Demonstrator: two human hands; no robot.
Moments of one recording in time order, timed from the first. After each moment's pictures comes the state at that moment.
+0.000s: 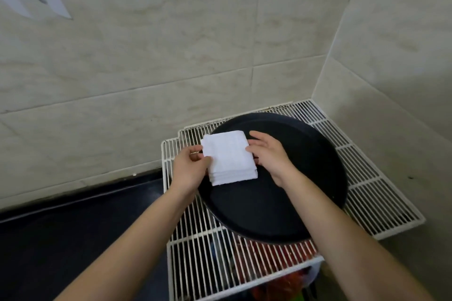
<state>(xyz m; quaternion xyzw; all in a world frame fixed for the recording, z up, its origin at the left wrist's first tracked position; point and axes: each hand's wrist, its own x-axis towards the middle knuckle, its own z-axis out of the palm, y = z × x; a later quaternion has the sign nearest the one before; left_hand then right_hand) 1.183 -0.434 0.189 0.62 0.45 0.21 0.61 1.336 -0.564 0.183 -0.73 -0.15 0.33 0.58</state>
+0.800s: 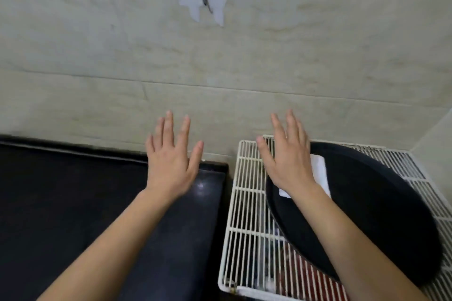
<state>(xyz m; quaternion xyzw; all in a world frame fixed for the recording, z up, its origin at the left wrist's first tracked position) 1.006 -0.387 0.231 0.83 0.49 0.27 0.00 1.244 -0.485 0.233 -0.78 -0.55 -0.06 0.29</state>
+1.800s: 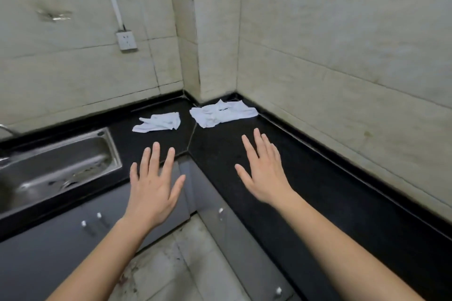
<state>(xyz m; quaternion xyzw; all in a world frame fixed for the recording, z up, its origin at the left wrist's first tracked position) 0.184 -0.467 0.195 0.57 0.81 0.12 -0.09 0.429 -0.326 0.201 -0.44 -0.88 0.03 0.19</state>
